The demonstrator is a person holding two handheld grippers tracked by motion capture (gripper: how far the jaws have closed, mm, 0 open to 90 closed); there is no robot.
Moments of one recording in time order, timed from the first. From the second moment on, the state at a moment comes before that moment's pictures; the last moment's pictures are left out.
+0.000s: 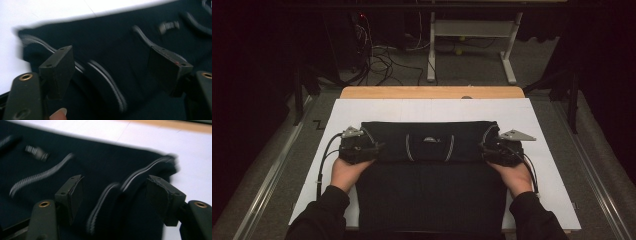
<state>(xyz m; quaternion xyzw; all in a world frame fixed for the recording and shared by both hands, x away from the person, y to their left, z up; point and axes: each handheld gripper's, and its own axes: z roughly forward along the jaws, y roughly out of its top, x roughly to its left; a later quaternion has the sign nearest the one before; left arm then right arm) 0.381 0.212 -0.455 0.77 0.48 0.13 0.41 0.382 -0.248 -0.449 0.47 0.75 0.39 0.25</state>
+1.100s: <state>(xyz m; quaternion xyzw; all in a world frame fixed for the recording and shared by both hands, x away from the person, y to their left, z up) 0.351 0.214 -0.444 0.75 0.47 0.15 0.43 0.354 -0.242 -0.444 0.43 0.77 0.39 0.25</state>
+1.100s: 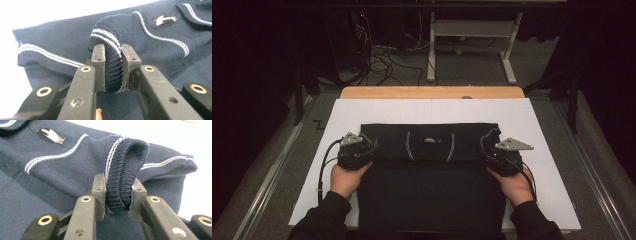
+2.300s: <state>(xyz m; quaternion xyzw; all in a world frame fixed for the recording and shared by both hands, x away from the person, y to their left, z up) 0.292 0.220 -0.479 0.79 0.46 0.11 0.39 0.295 -0.255 -0.475 0.43 0.80 0.37 0.20</state>
